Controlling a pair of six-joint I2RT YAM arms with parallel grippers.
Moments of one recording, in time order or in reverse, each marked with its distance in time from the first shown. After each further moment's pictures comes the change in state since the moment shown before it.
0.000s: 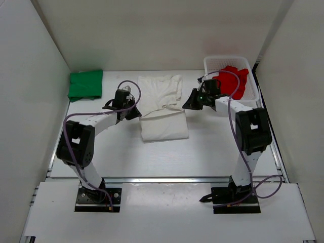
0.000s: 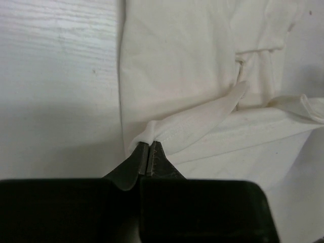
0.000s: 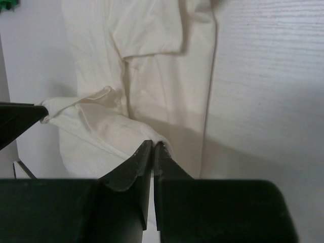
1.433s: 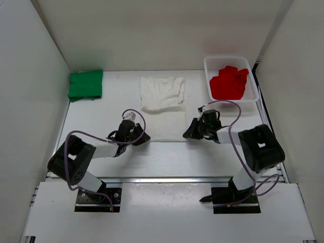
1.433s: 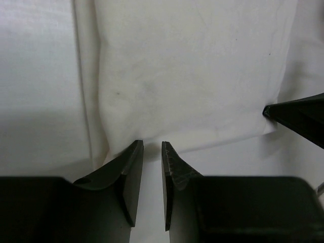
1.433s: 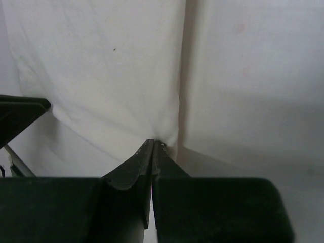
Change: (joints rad) left arm -0.190 -0.111 -0.496 0.479 -0.017 -0.197; right arm 0.103 -0.179 -0.554 0.335 0.070 0.093
